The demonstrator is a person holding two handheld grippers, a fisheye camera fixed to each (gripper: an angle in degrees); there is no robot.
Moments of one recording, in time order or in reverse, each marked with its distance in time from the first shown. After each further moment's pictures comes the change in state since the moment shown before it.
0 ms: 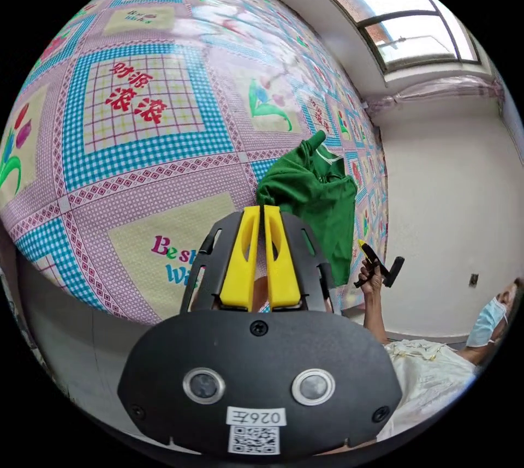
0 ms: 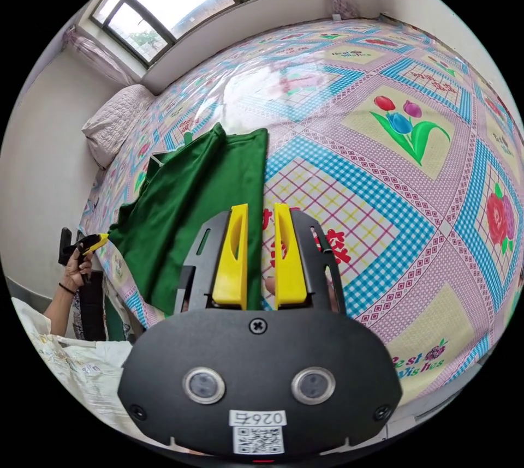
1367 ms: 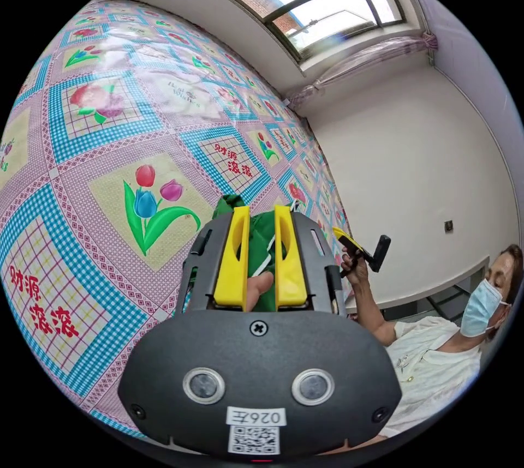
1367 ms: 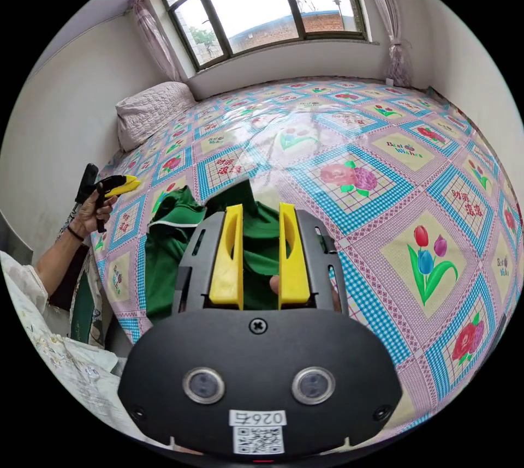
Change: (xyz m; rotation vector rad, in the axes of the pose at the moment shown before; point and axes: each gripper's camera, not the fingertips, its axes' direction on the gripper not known) left arm 0.197 -0.162 0.064 0.348 0.295 0.777; right arm -0.071 -0.109 -0.049 0.161 -0.027 -0.271
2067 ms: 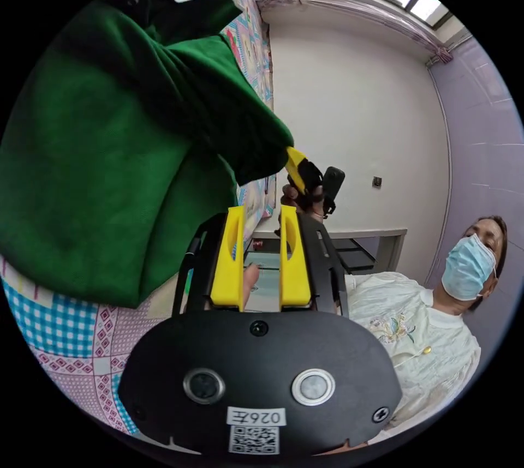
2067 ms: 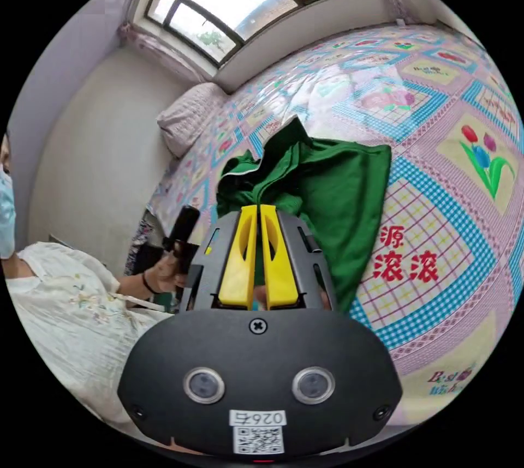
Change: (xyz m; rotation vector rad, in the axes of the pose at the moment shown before) left arm -0.008 0.142 0.111 -0.464 0.561 -0.162; right arm 0.125 0.055 -0.147 -0.095 -0.377 0.171
